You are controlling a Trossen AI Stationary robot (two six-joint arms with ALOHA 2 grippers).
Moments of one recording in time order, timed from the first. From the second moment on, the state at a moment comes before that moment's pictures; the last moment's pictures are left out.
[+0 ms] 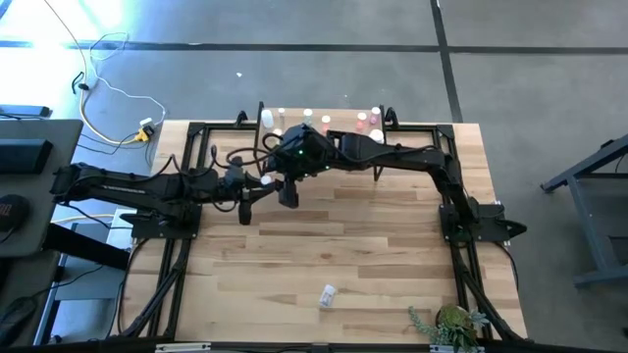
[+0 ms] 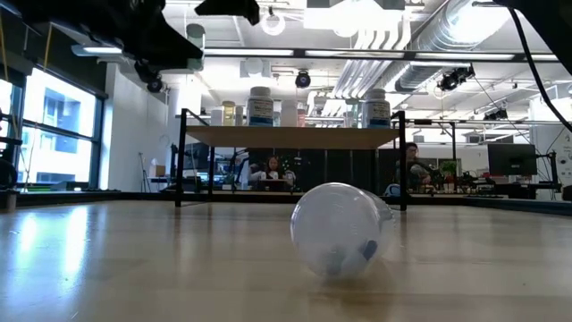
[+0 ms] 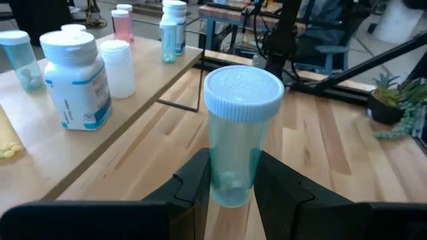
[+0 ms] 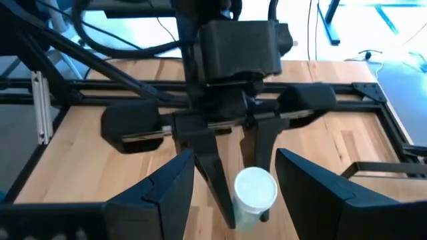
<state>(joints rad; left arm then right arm) 0.11 0.79 0.46 0.05 -0.24 -0.18 -0.07 2.10 2.23 -0.67 -0.14 -0.06</state>
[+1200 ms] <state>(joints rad) 0.10 0.82 0.46 0.14 -0.25 -0.11 -0.08 2.10 2.12 -0.63 -0.10 0.12</state>
